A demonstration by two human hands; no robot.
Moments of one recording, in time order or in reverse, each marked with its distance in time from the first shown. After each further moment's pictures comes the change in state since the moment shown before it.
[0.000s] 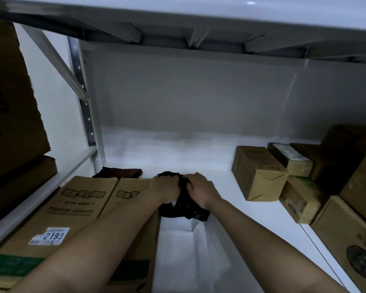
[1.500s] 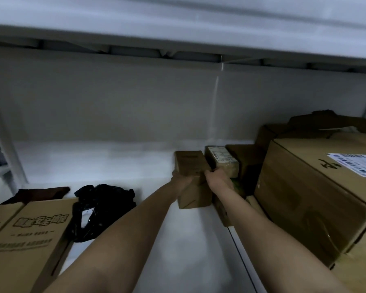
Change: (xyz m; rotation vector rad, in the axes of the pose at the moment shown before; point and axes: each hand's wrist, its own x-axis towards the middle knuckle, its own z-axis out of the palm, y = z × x) left_hand 0.064 0.249 -0.032 -1.265 -0.079 -0.203; right_hand -0.051 0.197 -0.131 0.421 0.326 0.756
